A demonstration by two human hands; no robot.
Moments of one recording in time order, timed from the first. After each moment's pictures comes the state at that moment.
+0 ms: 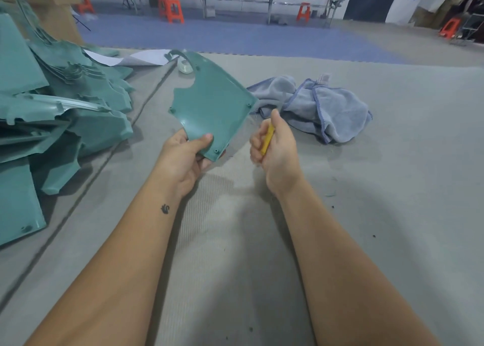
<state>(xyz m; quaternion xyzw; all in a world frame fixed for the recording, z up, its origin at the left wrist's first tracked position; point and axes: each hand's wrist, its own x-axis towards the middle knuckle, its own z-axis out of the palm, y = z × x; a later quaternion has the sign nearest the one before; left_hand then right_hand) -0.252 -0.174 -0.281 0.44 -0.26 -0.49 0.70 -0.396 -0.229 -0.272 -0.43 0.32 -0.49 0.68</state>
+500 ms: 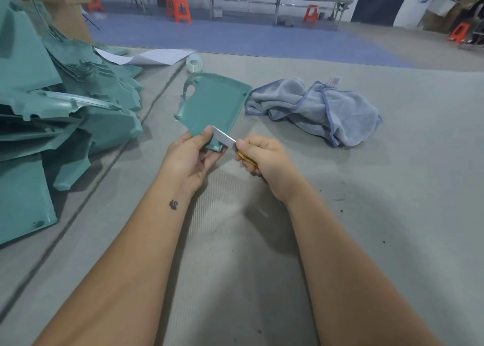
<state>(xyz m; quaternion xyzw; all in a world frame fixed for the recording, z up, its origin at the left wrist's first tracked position) -0.250 -0.176 -0.278 0.40 -0.17 -0.51 0.74 -0.396 -0.218 -0.281 -0.69 0.31 -0.34 0.55</state>
